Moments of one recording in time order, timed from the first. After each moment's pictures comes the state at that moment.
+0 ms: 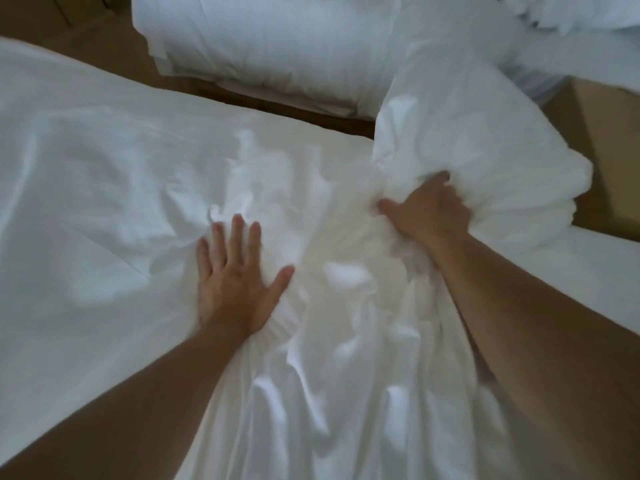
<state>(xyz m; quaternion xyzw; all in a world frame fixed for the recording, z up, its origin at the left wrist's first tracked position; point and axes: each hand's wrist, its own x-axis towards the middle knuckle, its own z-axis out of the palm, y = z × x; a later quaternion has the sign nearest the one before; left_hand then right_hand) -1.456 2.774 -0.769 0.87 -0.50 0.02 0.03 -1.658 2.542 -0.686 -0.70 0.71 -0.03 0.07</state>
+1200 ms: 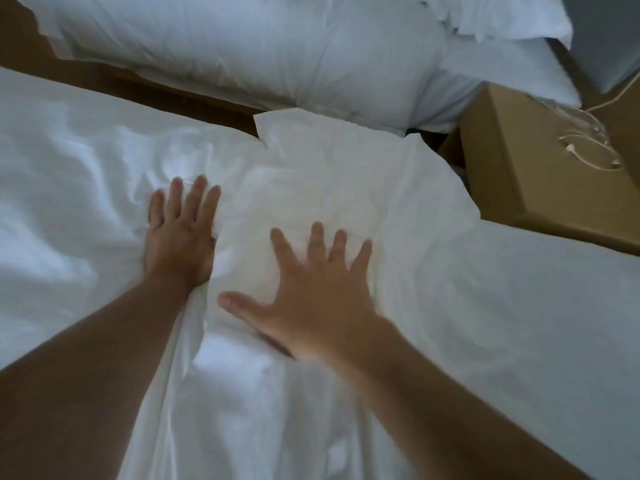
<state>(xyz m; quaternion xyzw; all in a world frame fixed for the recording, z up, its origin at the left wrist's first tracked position) -1.396 2.662 -0.767 0.79 -0.60 0.12 0.00 -1.623 2.671 -0.665 -0.85 0.51 -0.12 0.03</state>
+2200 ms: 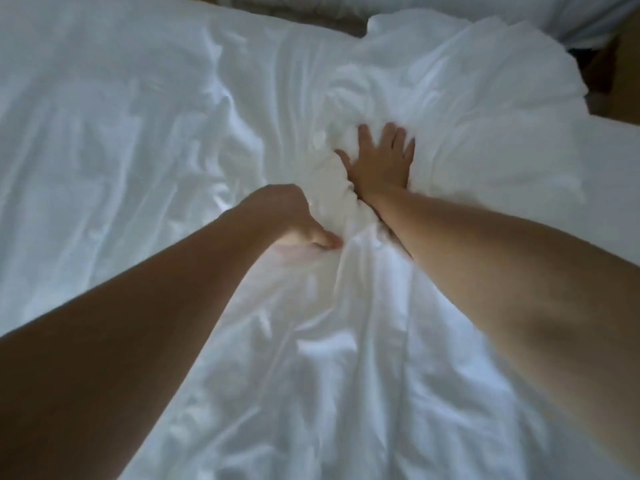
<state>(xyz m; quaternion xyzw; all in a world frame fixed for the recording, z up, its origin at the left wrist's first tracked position) -1.575 2.874 -0.606 0.86 -0.40 -0.30 -0.06 -1.642 2.718 -0.699 -0.86 0.50 0.00 0.12</state>
